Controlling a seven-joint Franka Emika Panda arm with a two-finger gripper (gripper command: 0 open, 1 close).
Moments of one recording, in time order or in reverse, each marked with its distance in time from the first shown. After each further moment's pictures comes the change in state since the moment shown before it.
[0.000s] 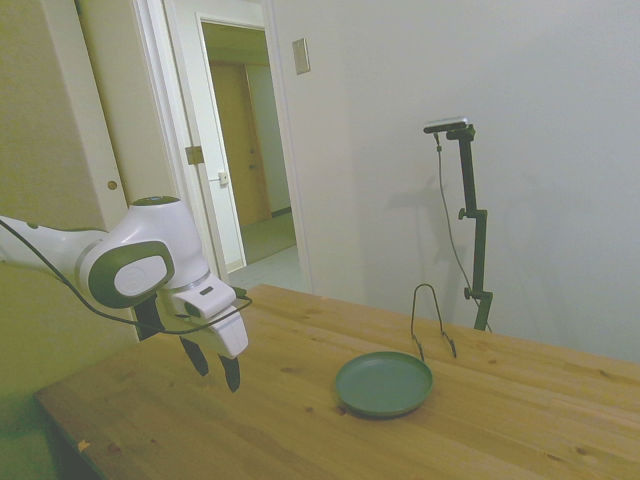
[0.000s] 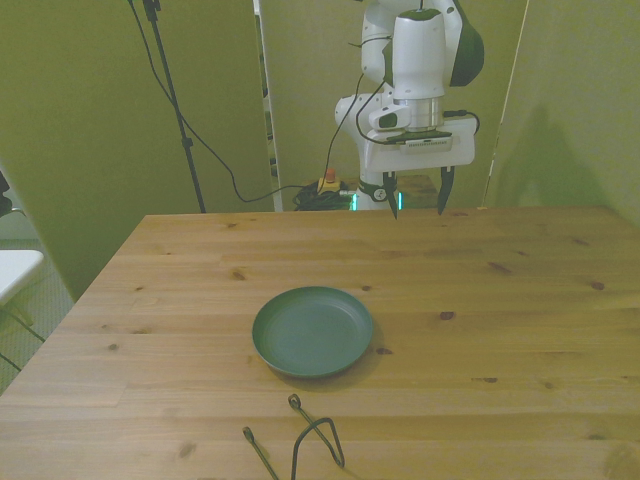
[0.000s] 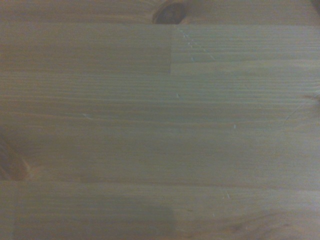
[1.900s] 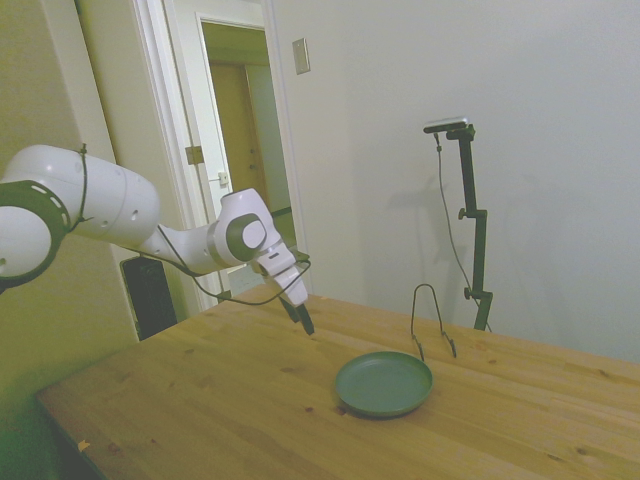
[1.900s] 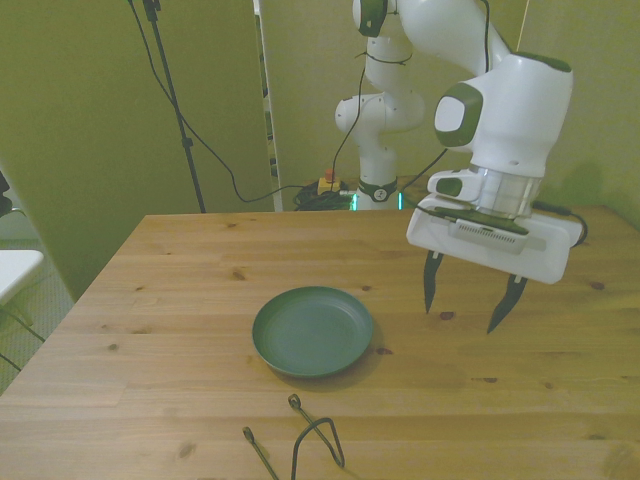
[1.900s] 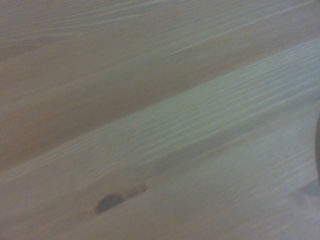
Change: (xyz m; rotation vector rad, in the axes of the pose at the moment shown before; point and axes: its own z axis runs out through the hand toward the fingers) arm 0.166 -0.202 0.067 -0.070 0.275 0.478
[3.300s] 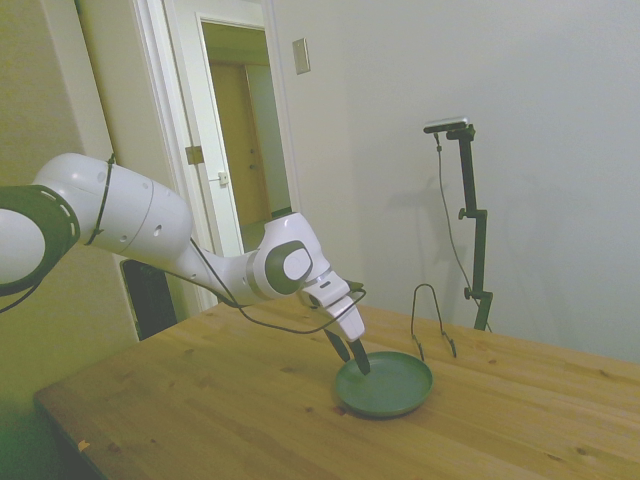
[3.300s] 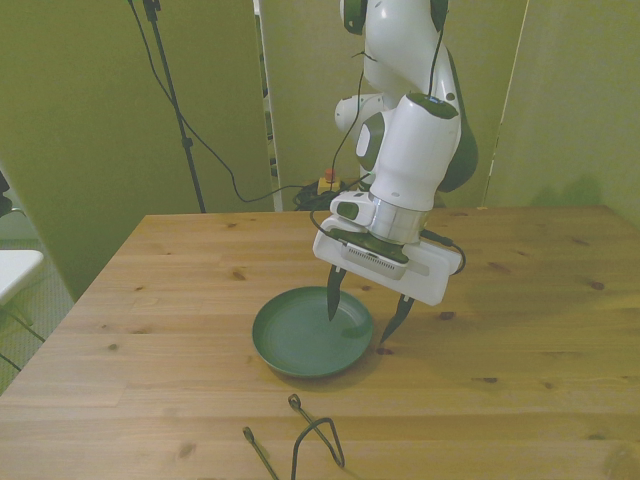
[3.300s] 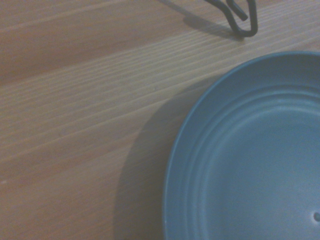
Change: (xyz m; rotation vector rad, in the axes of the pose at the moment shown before) arm 0.081 0.072 0.054 -0.060 0.047 -0.065
